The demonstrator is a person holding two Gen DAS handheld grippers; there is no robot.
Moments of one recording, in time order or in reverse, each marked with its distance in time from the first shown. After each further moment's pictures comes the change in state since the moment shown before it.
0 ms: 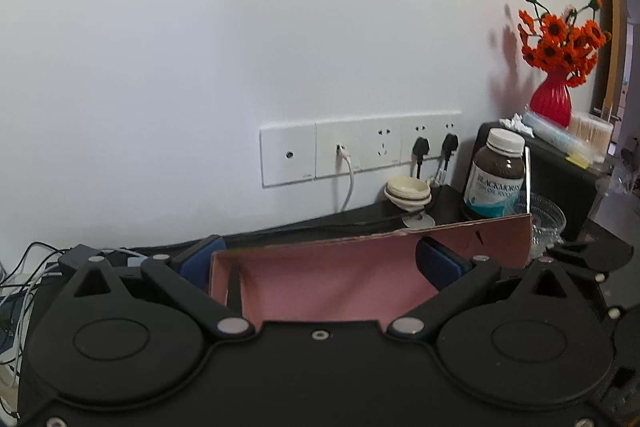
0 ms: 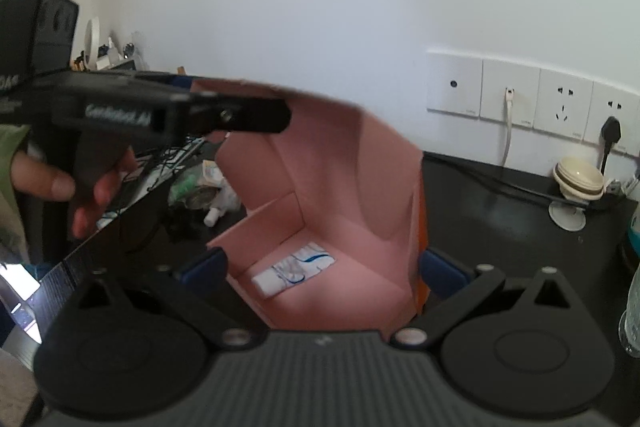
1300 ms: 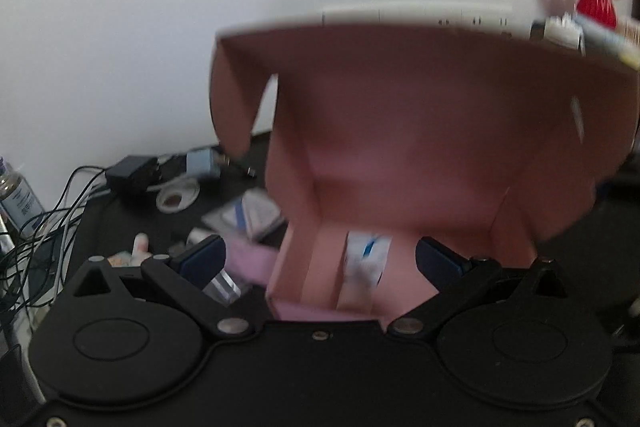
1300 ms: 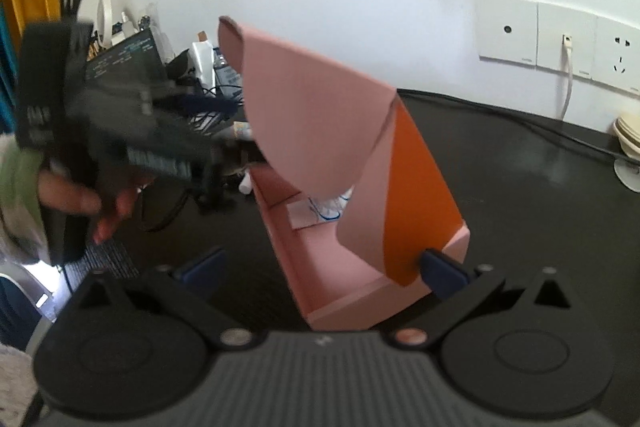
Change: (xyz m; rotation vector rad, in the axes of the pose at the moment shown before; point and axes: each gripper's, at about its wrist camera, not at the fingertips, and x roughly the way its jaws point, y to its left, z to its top) left arm 0.018 0.042 -0.083 0.069 0.246 0.120; right arm 0.031 0.017 -0.015 0.042 0.118 0.095
